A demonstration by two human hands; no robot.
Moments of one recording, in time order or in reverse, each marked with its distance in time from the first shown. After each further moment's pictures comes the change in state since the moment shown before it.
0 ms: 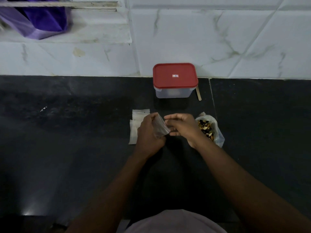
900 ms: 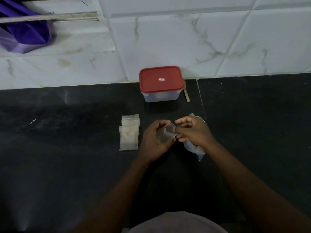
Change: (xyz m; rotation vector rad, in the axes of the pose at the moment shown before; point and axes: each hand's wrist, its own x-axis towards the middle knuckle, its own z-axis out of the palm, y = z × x) left_hand -0.003 0.041 0.032 -0.156 -0.124 0.159; right_hand -0.023 0.006 -0.066 -0.067 0.088 -0.014
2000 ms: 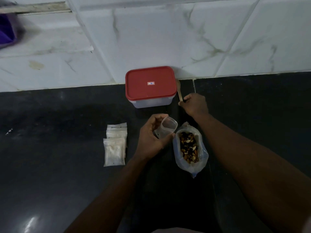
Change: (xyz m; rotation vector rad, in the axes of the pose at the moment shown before) left_hand 0.076 -0.006 0.031 -0.160 0.042 -0.018; right_hand 0.184 -0.002 -0.055 -0.551 0.360 -0.049
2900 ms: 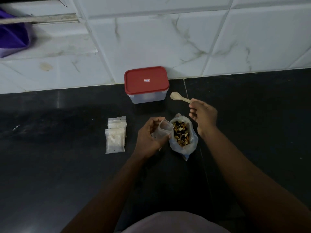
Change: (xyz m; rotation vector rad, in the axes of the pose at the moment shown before) left_hand -0.060 0.017 0.000 0.016 -0.081 -0.010; right_hand -0.121 0.024 -0.046 1.071 0.150 0.288
